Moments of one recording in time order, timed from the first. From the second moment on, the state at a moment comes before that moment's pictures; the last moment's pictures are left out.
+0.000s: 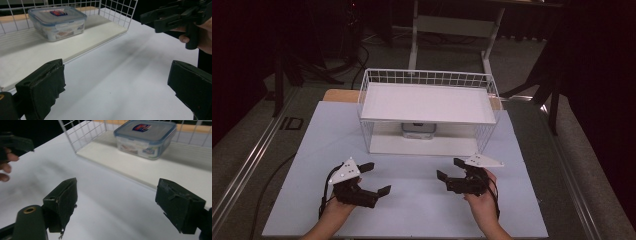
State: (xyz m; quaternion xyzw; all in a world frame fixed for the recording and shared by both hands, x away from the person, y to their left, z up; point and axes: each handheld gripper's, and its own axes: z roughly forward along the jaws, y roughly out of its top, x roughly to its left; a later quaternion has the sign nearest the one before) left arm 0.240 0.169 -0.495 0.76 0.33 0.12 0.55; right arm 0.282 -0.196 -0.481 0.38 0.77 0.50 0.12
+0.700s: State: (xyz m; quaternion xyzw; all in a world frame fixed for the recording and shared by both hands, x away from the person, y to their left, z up) left arm 0.227 0.189 -0.507 0.75 0.32 0.10 0.57; right arm 0.255 -0.233 -0.486 0.35 0.79 0.50 0.11
